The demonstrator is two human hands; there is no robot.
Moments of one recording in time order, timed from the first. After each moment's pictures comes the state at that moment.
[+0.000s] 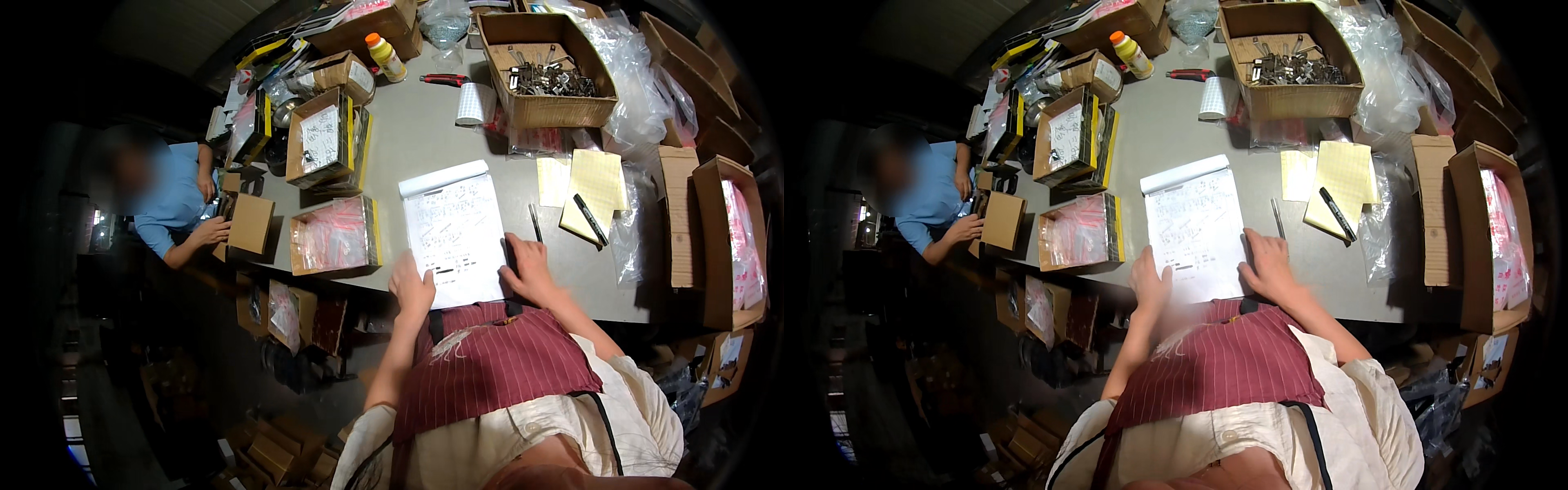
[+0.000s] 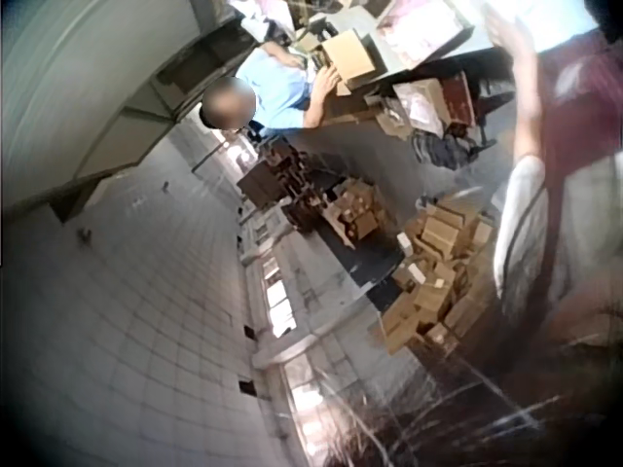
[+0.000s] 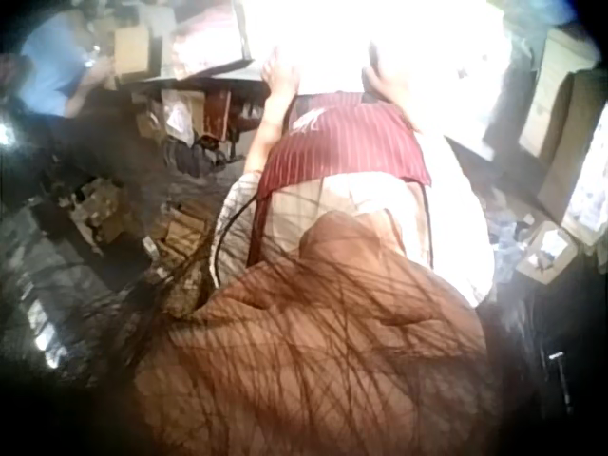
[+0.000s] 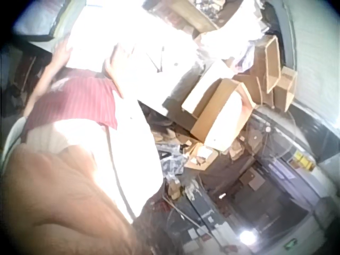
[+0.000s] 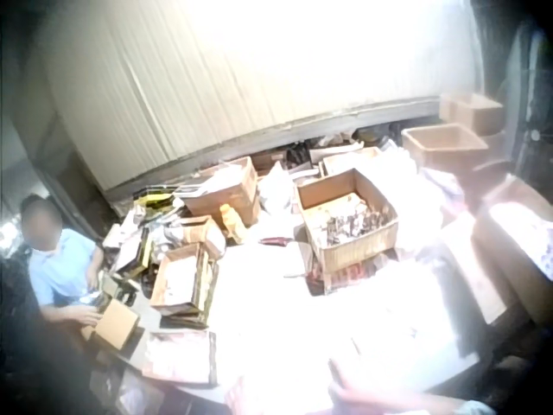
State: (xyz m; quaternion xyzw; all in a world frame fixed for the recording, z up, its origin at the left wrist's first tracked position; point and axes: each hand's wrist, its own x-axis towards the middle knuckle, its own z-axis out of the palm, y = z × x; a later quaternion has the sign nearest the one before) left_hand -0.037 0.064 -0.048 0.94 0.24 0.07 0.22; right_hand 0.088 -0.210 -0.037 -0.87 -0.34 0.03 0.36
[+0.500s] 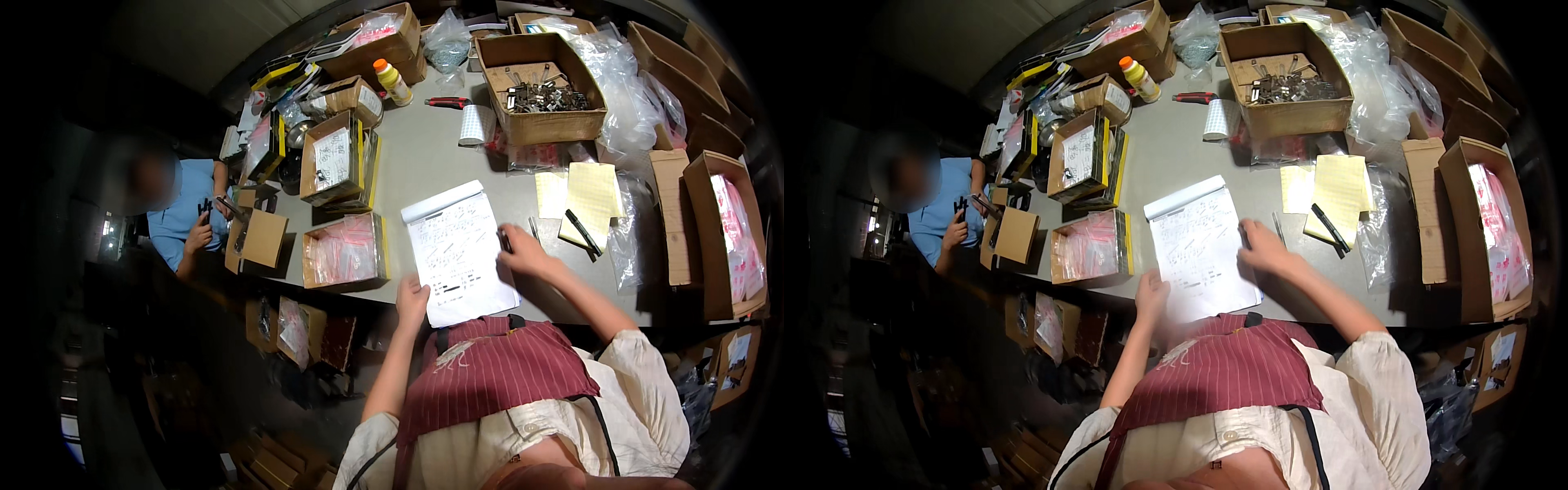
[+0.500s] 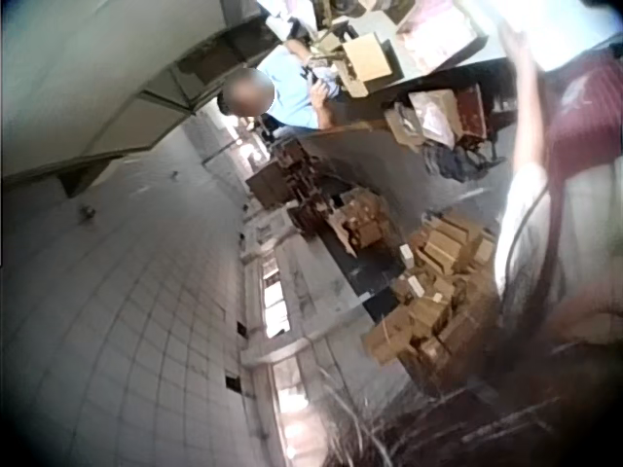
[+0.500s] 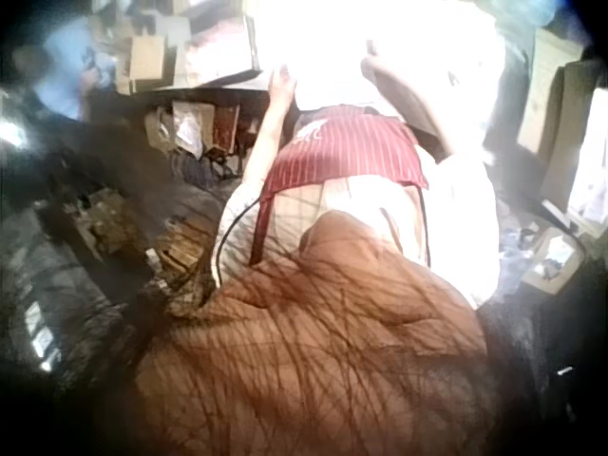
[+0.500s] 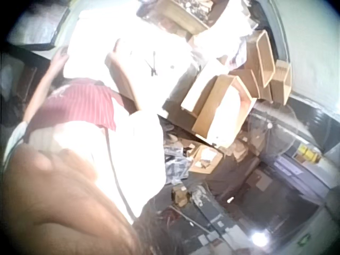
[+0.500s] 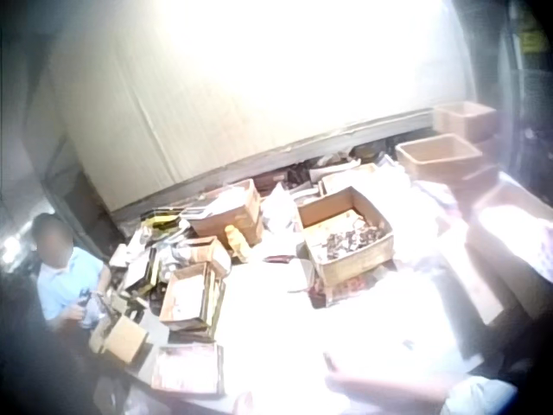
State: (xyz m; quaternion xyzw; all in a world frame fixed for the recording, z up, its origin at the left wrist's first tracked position) left_hand -0.054 0.080 -0.048 0.80 0.34 0.08 0.49; right_hand 0.154 -0.176 -0.048 -0.85 -0.30 0.18 0.38
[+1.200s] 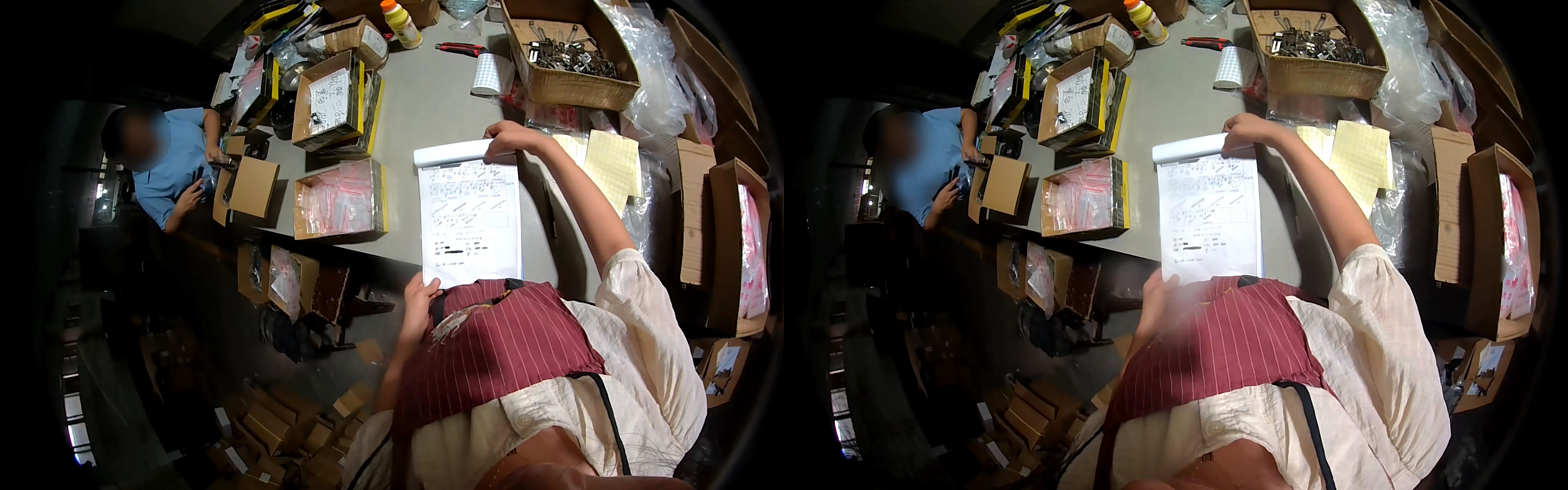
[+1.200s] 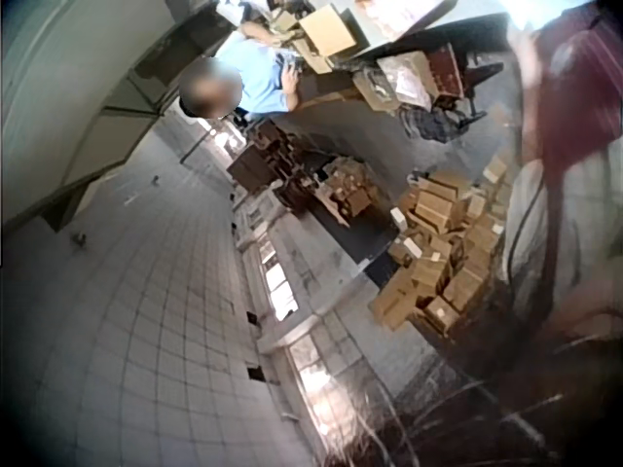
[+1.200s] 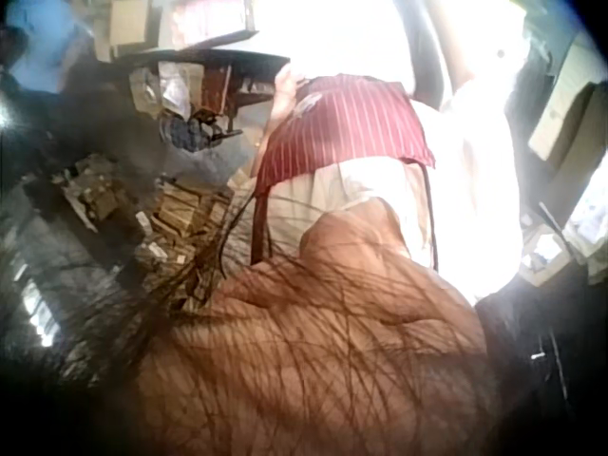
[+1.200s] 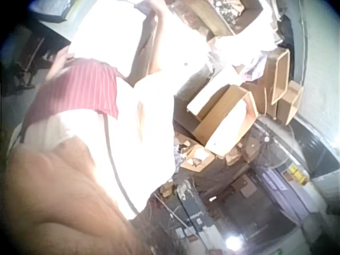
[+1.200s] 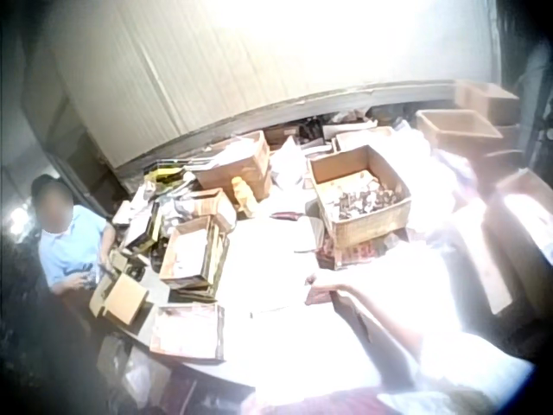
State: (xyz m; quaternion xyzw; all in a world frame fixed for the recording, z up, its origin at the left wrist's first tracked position) left_hand -0.129 0.034 -0.069 0.49 0.41 0.01 0.77; right_hand 0.318 -0.096 -0.029 -0.76 -0.35 0.38 0.40
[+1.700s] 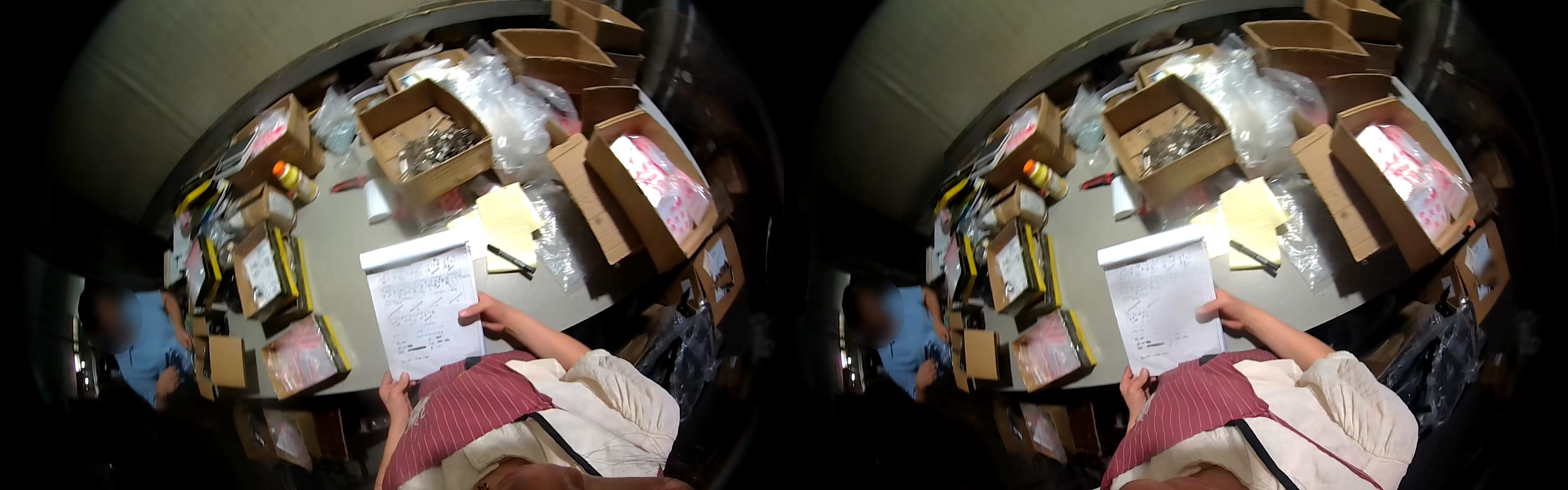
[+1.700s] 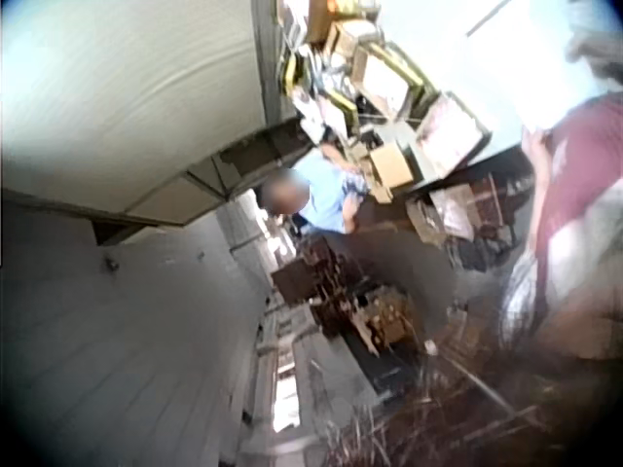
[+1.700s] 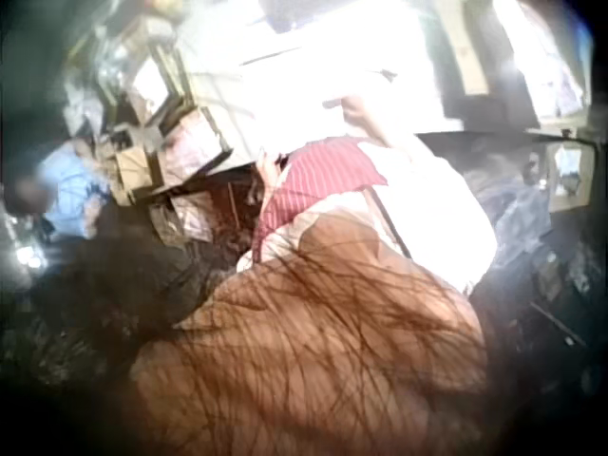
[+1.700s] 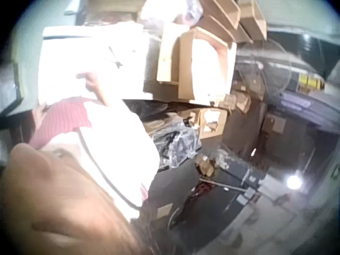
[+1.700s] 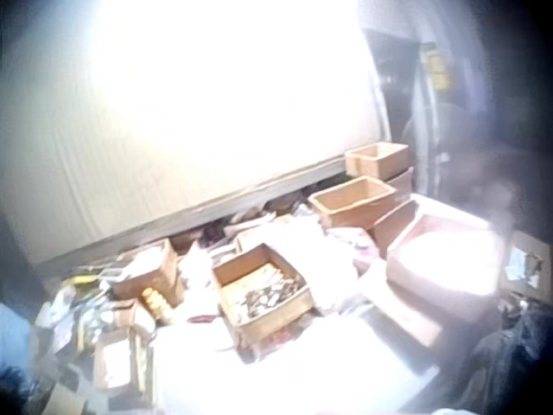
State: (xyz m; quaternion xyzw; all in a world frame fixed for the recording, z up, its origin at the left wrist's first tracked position) left_hand -0.084 0.039 -0.043 0.52 0.29 0.05 0.80; right_hand 0.114 -0.218 -0.048 -0.35 0.00 0.39 0.85
